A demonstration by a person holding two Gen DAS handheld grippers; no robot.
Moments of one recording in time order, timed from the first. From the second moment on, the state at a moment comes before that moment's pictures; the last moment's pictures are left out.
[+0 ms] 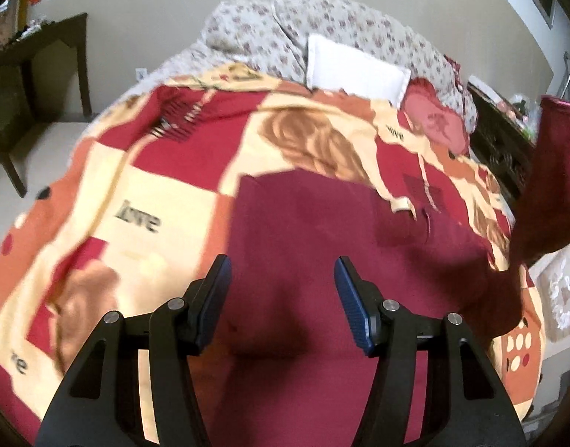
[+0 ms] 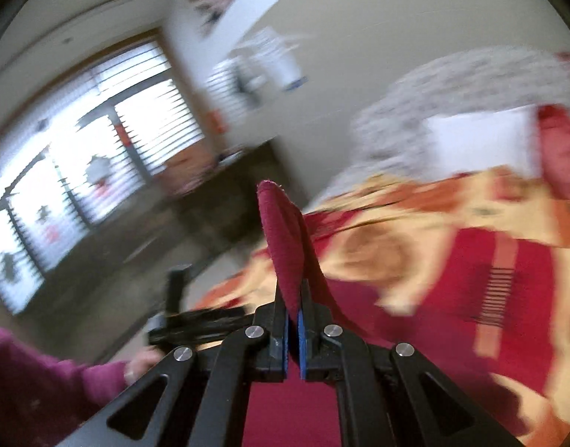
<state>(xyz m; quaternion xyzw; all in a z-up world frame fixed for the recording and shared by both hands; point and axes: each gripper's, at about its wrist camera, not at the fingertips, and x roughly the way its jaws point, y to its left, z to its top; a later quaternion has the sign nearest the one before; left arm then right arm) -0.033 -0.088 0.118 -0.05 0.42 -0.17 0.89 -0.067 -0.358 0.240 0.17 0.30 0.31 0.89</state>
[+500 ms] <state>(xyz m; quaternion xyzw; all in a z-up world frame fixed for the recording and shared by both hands) -0.020 -0.082 0.102 -0.03 0.42 -0.18 0.89 0.049 -0.280 0.121 0.11 0.43 0.22 0.87</state>
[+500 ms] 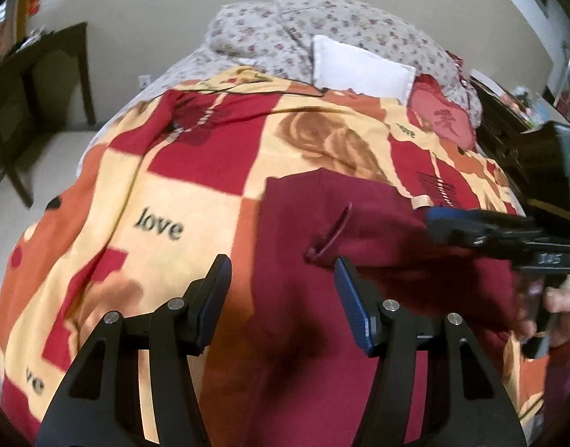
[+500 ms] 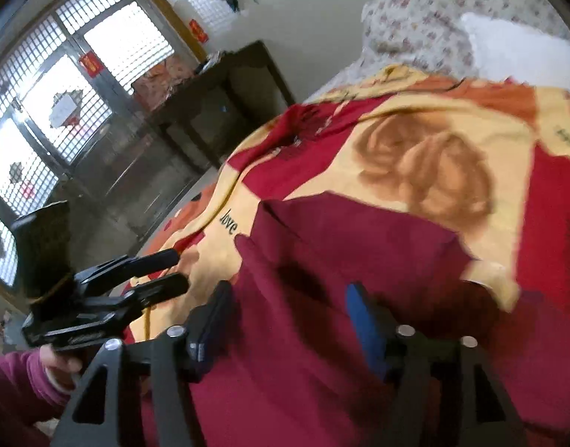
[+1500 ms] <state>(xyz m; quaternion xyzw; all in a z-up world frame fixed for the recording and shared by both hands) 0.031 -0.113 0.091 -0.02 0.43 -0.23 0.87 0.049 -0.322 0.105 0.22 0.40 0.18 0.87</state>
